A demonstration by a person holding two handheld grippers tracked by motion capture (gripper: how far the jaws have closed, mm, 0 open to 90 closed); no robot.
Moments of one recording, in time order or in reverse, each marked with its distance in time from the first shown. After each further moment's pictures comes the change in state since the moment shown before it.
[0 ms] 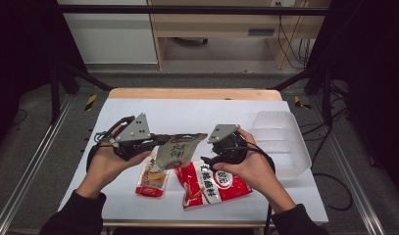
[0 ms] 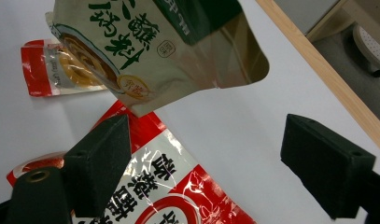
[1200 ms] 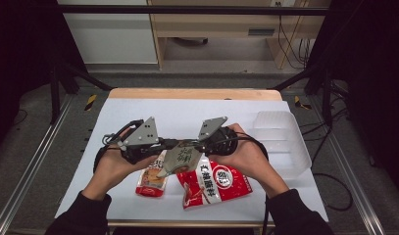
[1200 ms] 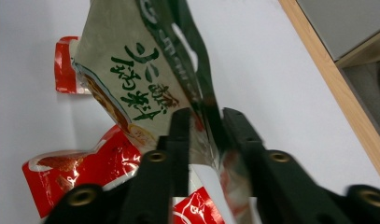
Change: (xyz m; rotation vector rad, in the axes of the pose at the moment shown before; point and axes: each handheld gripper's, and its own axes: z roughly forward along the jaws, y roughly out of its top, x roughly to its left) left arm -0.010 0.008 0.009 -0.023 -0.047 0.018; right arm -0.004 0.026 0.010 0.005 0.123 -0.162
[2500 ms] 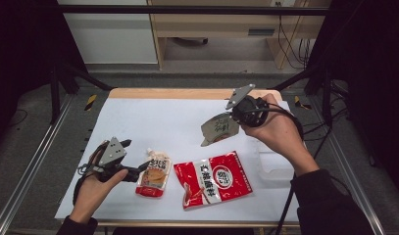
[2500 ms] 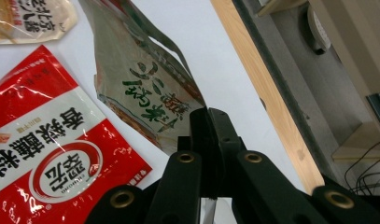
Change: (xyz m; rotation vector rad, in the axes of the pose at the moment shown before) left arm -0.005 -0.138 -0.011 0.024 0.341 -0.295; right arm -0.067 -0.002 -0.074 0.210 -0.241 0.051
